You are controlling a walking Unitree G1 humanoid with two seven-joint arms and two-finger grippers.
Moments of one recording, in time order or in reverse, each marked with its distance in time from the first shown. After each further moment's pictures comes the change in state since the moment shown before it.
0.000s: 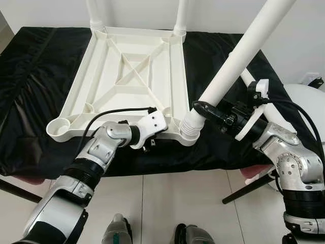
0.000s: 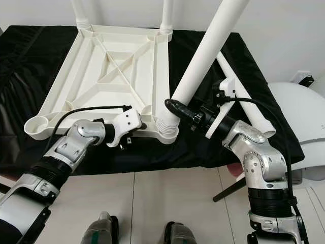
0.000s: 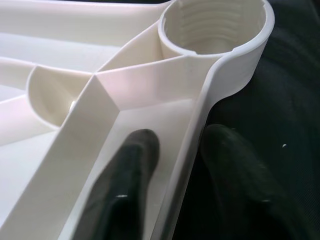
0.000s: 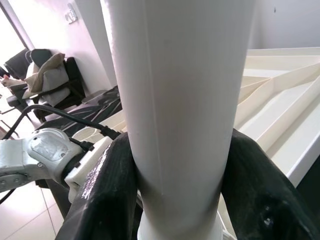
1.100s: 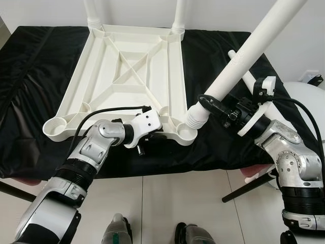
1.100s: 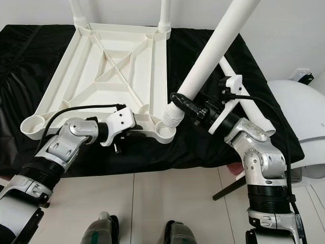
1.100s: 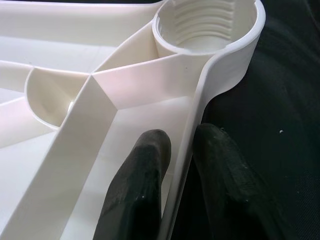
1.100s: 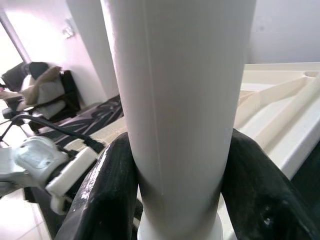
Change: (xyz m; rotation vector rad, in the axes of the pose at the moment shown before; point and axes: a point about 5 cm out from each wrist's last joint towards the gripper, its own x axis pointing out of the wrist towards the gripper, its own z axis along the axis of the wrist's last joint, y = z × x) left arm -0.012 0.000 0.000 0.039 0.009 -0.027; right arm -0.001 -0.007 0.002 -0.015 -0.066 0.006
